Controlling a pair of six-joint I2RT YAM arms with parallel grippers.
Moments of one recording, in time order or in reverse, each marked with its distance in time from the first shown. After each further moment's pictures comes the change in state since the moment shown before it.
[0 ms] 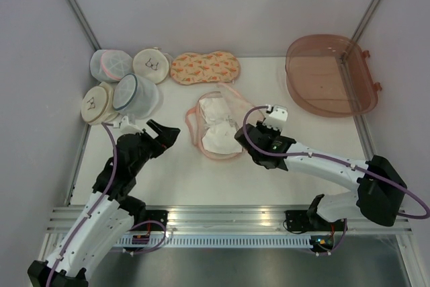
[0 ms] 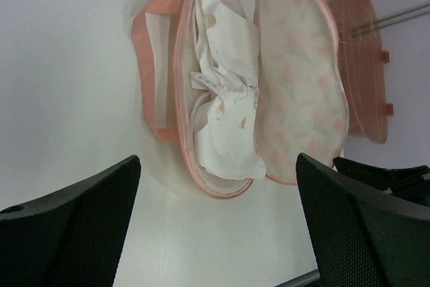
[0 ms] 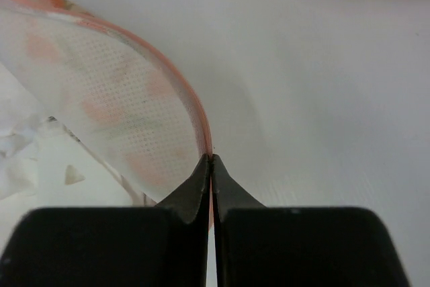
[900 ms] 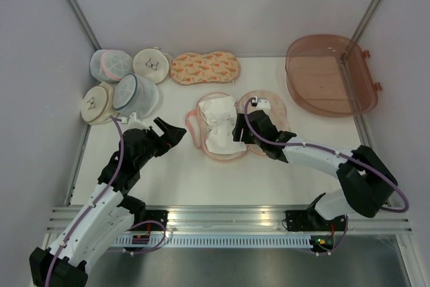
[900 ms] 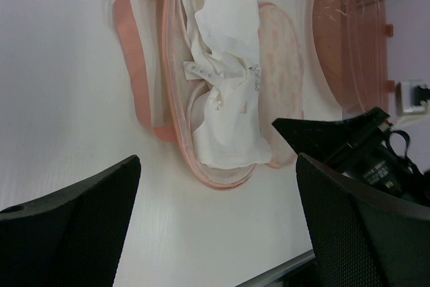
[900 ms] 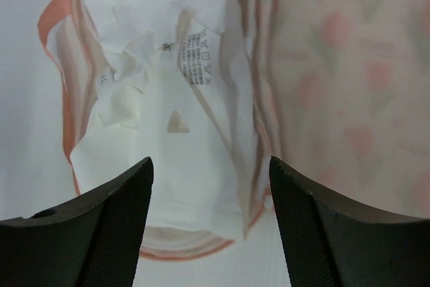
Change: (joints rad) left arm 0.000 0.125 0.001 0.073 0.097 0.000; right arm -0.167 0.034 -0.134 0.405 -0.604 -0.261
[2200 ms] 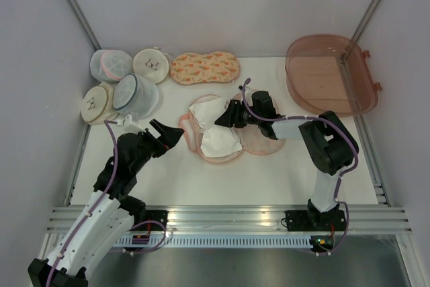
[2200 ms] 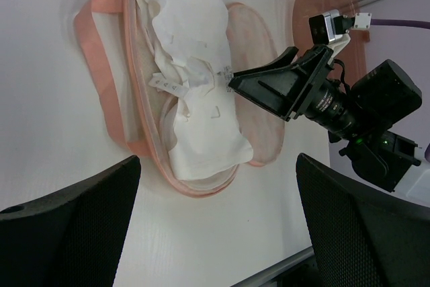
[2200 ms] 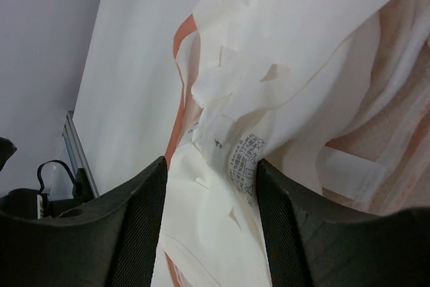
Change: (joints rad) left arm 0.000 -0.094 -0.006 -0.020 -0.001 0.000; right arm -0.278 0.490 0.182 0.511 -0.915 -0.008
